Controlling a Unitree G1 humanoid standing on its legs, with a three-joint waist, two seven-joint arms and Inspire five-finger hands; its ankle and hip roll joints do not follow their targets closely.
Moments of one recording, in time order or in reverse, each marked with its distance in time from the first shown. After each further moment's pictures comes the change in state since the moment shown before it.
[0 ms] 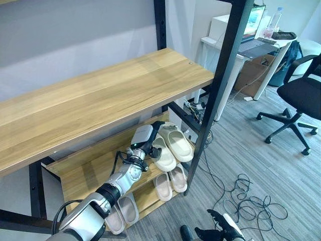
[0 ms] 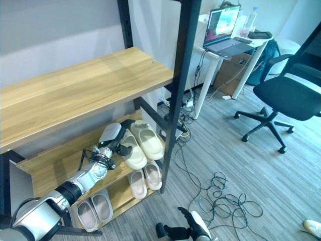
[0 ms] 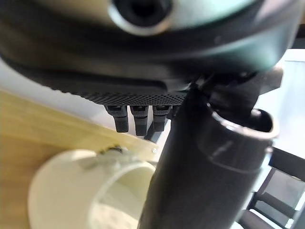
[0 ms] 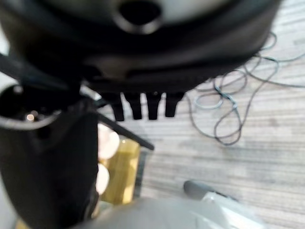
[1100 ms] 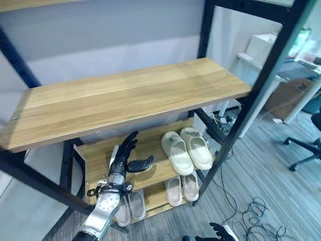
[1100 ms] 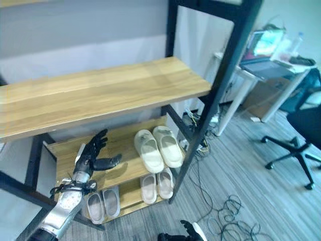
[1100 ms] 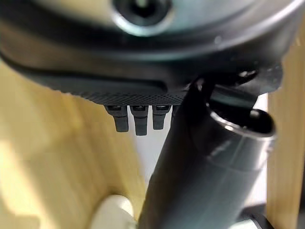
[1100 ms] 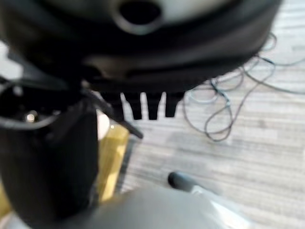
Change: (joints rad) left arm 0.628 0.103 0.327 -0.575 -0.610 -0.108 -0.178; right arm -0.123 0.138 -0.020 0.353 0.035 0.038 -0.004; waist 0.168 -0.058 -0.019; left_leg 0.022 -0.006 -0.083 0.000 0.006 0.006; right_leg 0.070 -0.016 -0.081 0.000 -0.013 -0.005
